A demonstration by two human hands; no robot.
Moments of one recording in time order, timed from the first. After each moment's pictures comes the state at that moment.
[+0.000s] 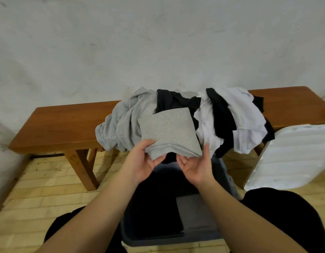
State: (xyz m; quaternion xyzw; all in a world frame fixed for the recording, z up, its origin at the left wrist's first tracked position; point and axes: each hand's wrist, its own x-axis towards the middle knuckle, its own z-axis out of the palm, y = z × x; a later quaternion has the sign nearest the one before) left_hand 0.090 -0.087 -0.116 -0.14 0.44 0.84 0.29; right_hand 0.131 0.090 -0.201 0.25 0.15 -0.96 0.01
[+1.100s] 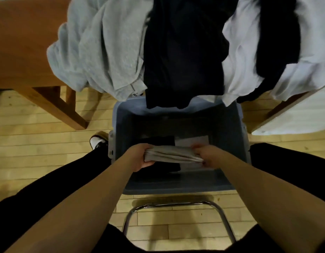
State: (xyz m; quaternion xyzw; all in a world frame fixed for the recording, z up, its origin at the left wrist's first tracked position) left_hand 0.103 -0.121 -0.348 -0.43 0.55 0.56 0.44; right_hand 0.161 0.122 -0.374 0.43 0.60 -0.53 0.41
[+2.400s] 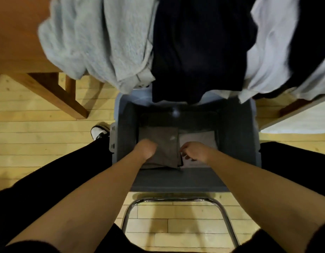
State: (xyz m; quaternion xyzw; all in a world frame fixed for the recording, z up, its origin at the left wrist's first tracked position) left_hand 0.091 -0.107 -0.383 -0.07 0.84 0.16 0.52; right_hand 0.136 0.081 -0.403 0.19 0.76 -0.36 0.51
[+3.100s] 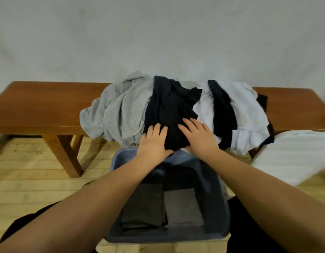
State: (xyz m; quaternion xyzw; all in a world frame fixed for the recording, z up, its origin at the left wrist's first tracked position) left_hand 0.043 -0.025 -0.189 0.21 0.97 0.07 0.06; right_hand 0.066 0.165 -0.194 -0.08 1.00 0.03 -0.02
